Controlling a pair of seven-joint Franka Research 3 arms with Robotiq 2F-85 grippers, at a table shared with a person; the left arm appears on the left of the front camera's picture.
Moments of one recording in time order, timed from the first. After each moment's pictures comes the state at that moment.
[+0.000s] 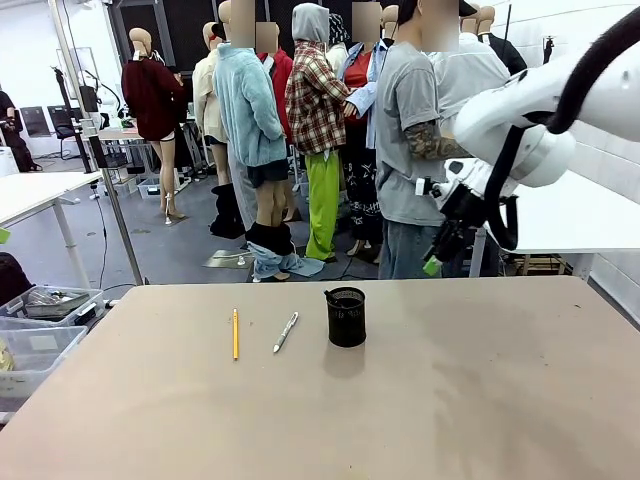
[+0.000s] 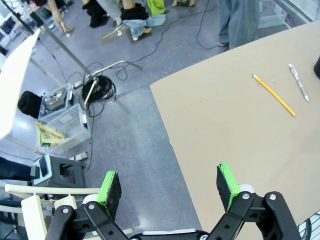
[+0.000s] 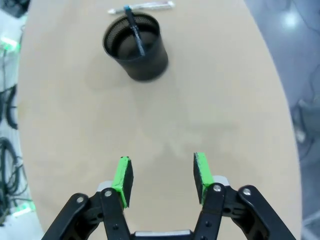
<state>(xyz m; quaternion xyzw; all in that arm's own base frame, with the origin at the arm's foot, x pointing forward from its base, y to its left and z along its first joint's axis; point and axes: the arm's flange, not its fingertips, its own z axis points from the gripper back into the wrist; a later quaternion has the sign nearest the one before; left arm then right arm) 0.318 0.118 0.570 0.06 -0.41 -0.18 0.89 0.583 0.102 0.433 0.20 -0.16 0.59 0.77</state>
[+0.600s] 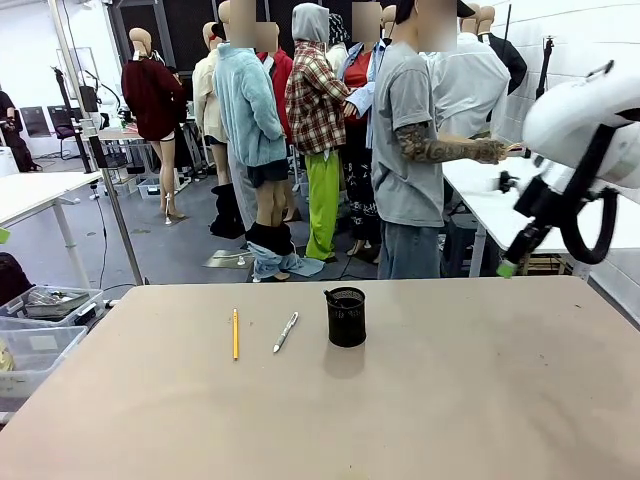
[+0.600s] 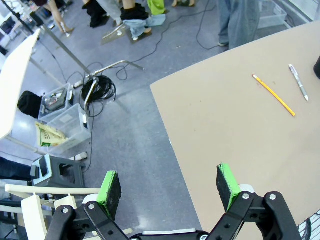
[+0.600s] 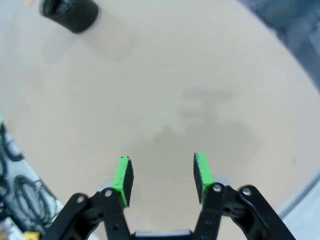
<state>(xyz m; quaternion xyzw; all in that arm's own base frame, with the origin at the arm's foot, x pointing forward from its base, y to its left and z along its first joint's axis) 0.318 0.118 0.570 0.06 -0.41 -0.18 0.89 0.504 -0.012 0.458 0.12 -0.13 0.36 0.92</state>
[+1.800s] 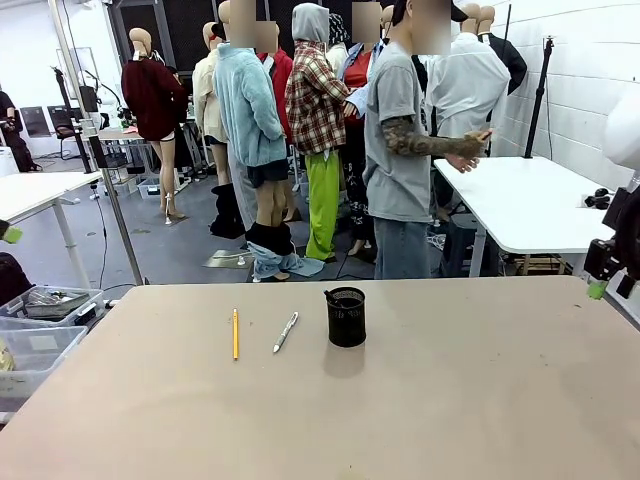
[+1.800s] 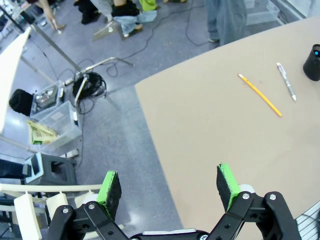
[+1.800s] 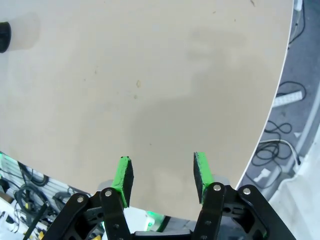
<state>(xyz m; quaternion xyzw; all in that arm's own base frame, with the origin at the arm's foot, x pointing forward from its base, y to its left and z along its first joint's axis) 0.322 0.079 0.573 0.04 -0.39 -0.18 0.90 0.461 -0.106 0.453 0.08 -0.03 0.10 0.99</state>
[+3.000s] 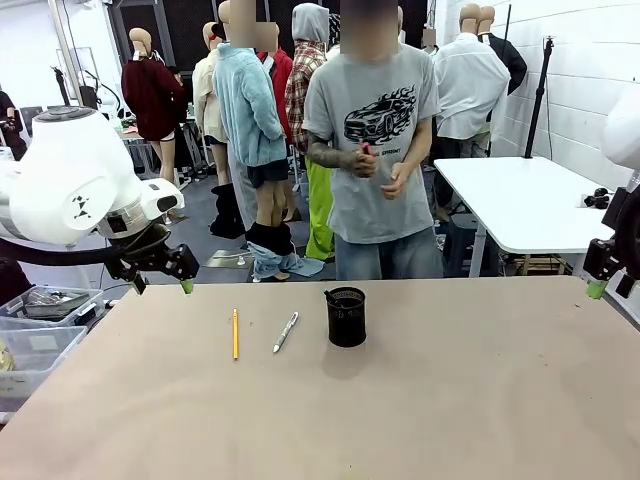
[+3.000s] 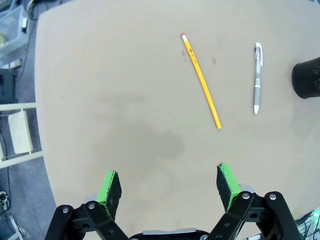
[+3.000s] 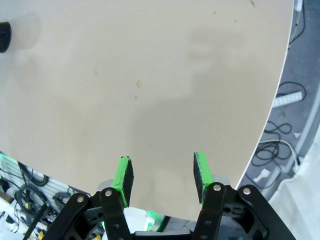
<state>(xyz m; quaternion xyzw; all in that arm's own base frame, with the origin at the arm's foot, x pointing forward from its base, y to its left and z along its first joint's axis) 0.437 -0.127 0.465 -0.01 -0.17 -0.04 0.98 0.461 -0.106 0.454 0.08 -0.03 0.10 0.99</state>
